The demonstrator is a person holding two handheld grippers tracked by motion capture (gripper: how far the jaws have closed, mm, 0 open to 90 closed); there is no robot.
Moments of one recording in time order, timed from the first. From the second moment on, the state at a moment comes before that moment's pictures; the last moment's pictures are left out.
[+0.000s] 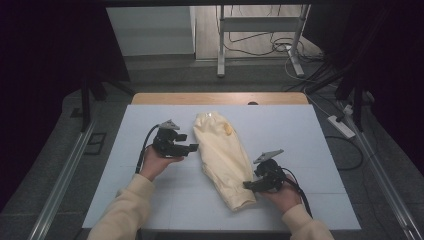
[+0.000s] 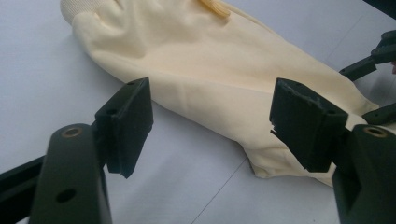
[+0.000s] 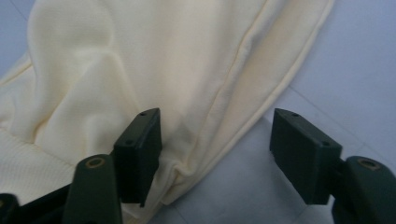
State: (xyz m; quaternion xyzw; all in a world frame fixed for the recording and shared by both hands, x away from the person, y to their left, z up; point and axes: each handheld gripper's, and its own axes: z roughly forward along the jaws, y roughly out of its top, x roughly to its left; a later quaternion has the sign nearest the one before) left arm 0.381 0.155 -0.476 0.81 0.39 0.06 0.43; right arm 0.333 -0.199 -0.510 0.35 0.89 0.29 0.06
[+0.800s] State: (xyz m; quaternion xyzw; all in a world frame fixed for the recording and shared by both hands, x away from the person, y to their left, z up) left arm 0.381 0.157 -0.476 0.81 0.39 0.07 0.43; right arm 0.315 -0.185 -0.506 0.29 0.90 0.31 -0.02
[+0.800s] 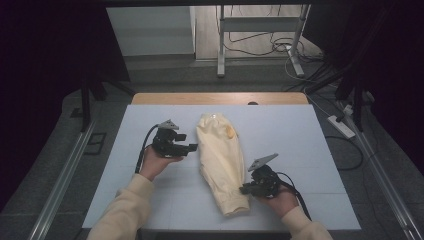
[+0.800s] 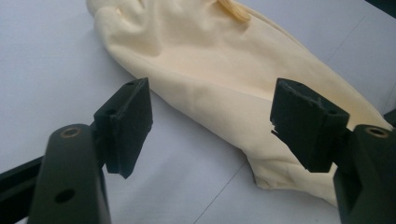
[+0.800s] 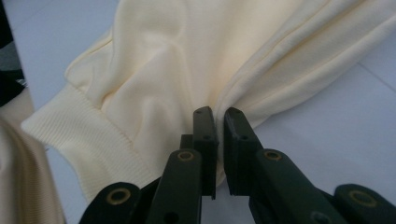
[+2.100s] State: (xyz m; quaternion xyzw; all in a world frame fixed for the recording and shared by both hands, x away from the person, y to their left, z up) left arm 0.381 0.156 -0.476 0.81 0.39 0.07 0.42; right arm 0.317 -0.188 -0.488 0.31 0.88 0.36 0.06
